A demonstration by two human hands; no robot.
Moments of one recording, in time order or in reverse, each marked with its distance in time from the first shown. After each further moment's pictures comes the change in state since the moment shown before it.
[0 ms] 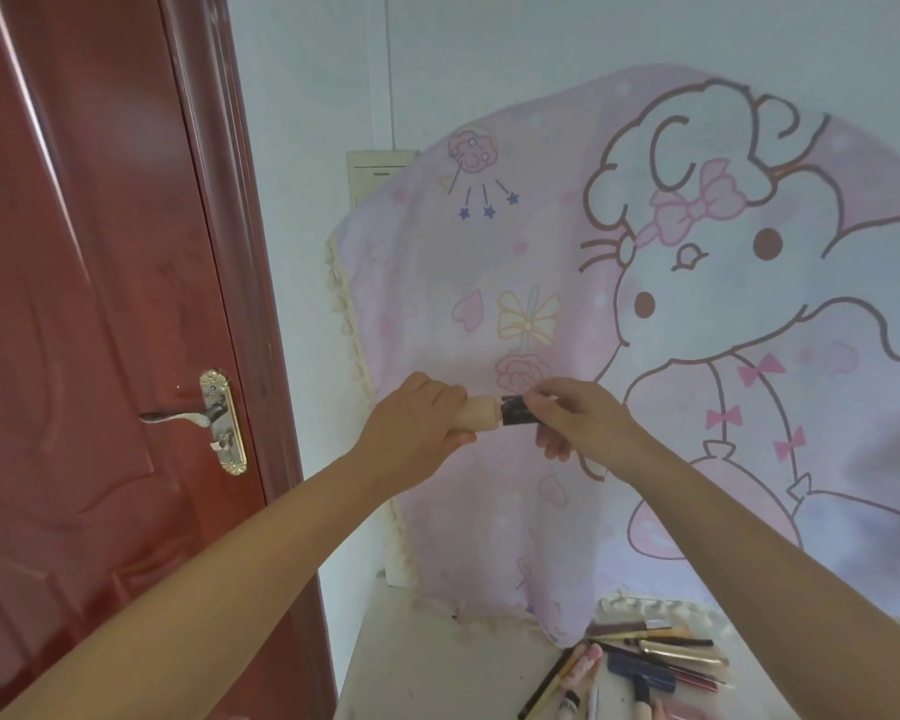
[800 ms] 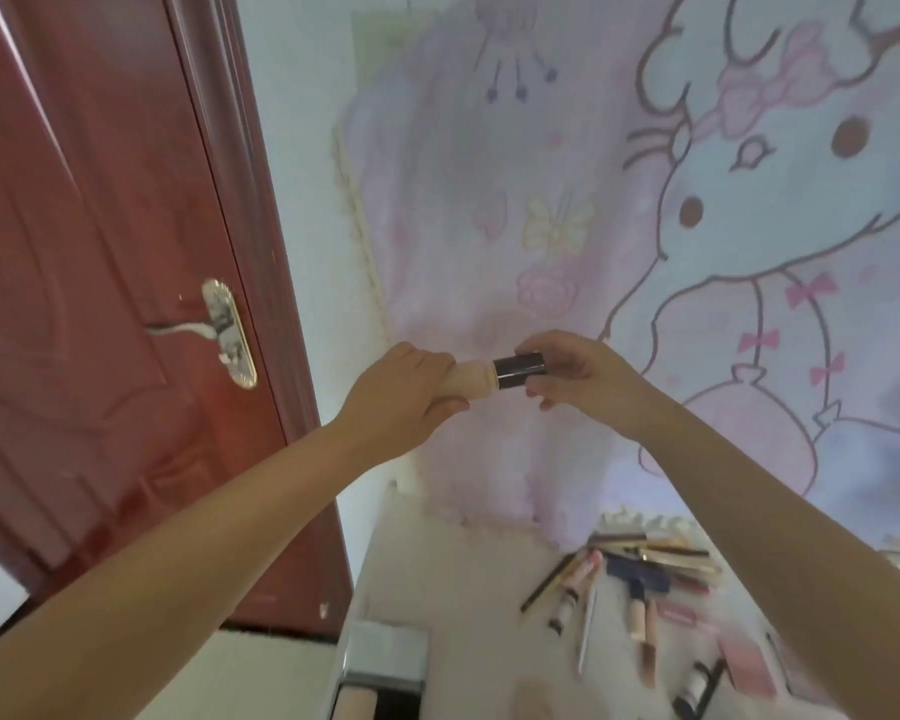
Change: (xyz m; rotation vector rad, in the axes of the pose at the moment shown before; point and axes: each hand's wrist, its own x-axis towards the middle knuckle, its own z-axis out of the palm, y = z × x) left_hand -0.040 -0.001 0.017 -0.180 -0.096 -0.191; right_hand -0.010 0.020 0.024 0.098 -0.171 -0.015
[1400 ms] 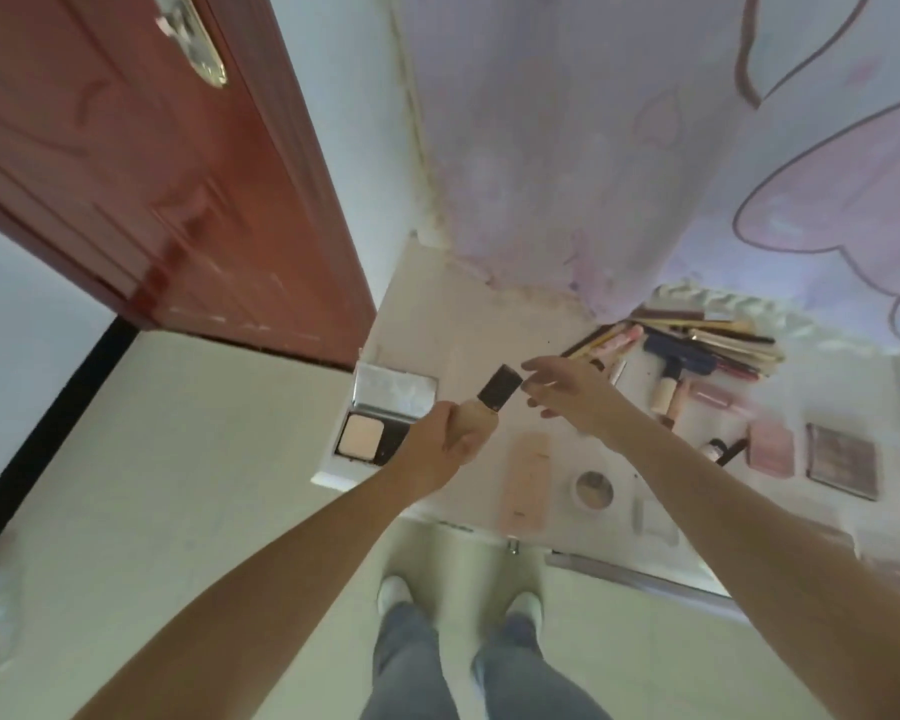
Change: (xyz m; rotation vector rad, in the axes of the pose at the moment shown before) left_hand -0.189 0.074 0.194 -0.719 -0.587 -0.856; right_hand -0.099 0.201 0.114 0.009 -0.245 0.586
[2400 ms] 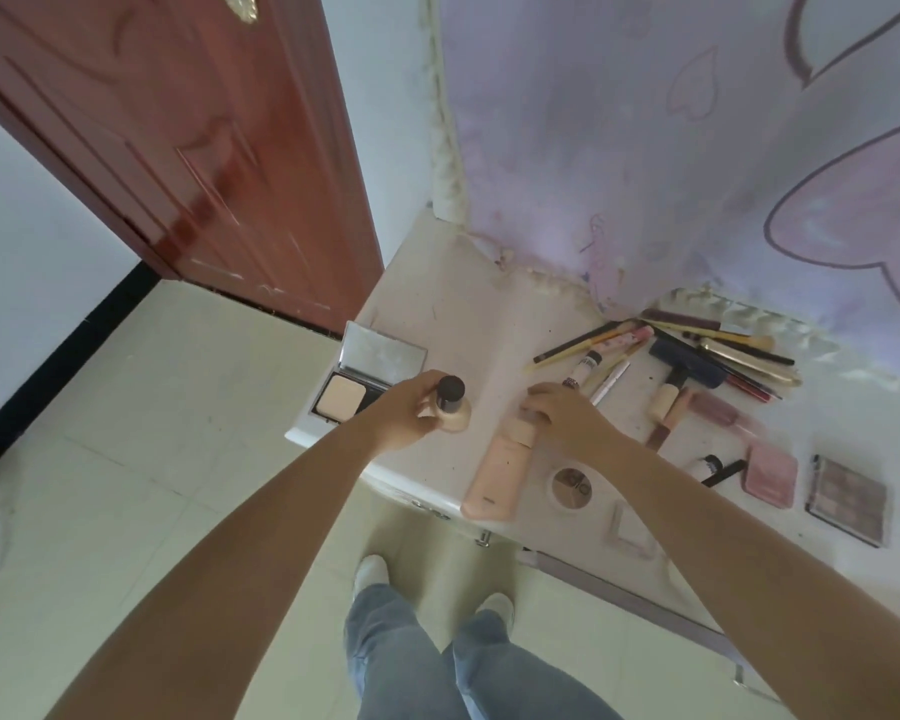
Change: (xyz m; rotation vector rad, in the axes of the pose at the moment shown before) left_hand 0.021 -0.030 0.011 -0.127 -0.085 -0.013; right_hand 0.020 0.066 0.006 -0.718 -0.228 -0.153
